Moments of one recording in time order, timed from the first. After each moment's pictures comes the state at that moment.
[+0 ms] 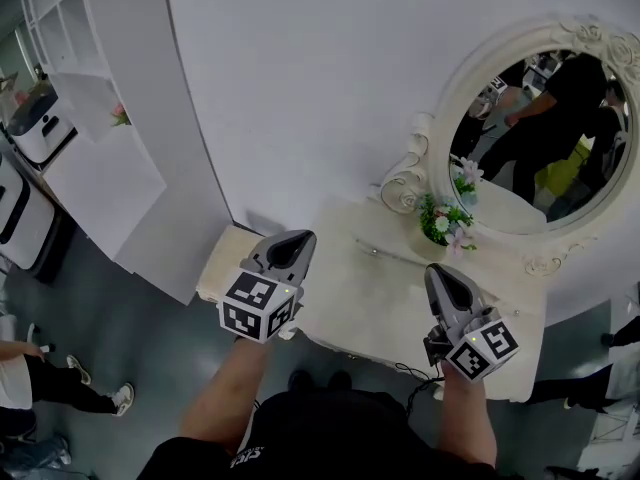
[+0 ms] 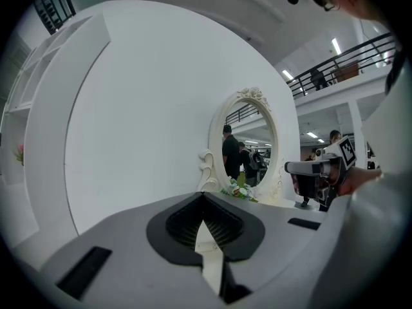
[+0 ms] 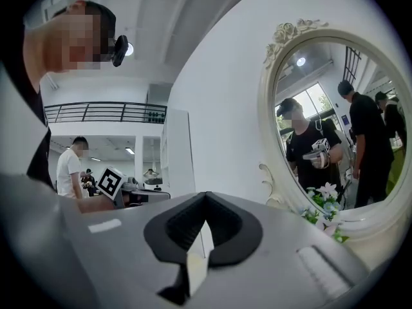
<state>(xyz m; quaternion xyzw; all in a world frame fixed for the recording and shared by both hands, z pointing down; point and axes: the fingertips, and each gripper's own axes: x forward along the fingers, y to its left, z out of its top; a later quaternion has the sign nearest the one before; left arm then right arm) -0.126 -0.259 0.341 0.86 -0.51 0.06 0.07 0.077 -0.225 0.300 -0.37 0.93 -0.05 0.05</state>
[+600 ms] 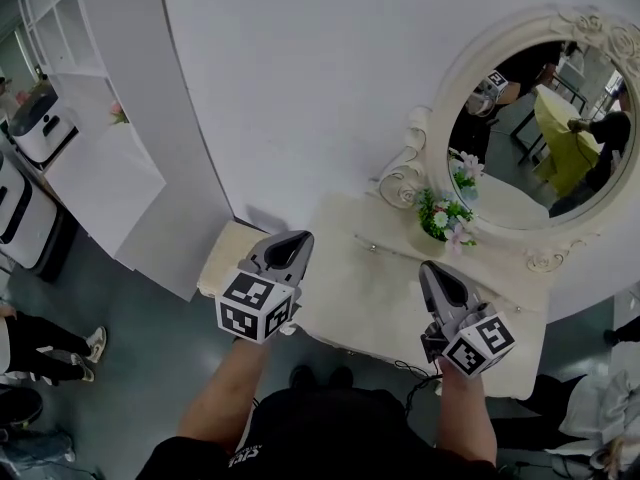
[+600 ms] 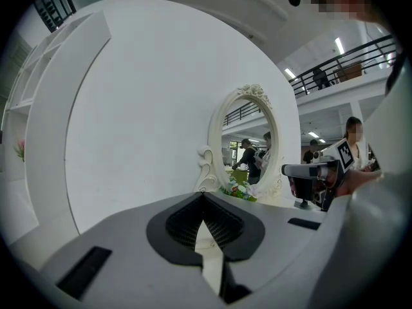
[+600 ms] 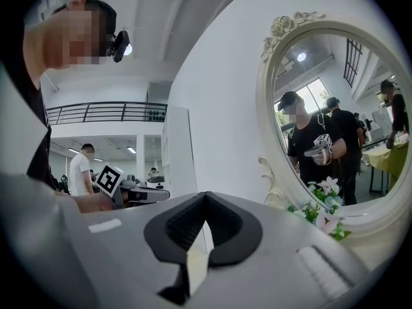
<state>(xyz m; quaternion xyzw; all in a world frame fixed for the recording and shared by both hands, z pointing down) -0.119 -0.256 0.350 0.85 -0.51 0.06 0.08 0.079 -0.230 0.314 -0.36 0.93 -0.06 0.04</state>
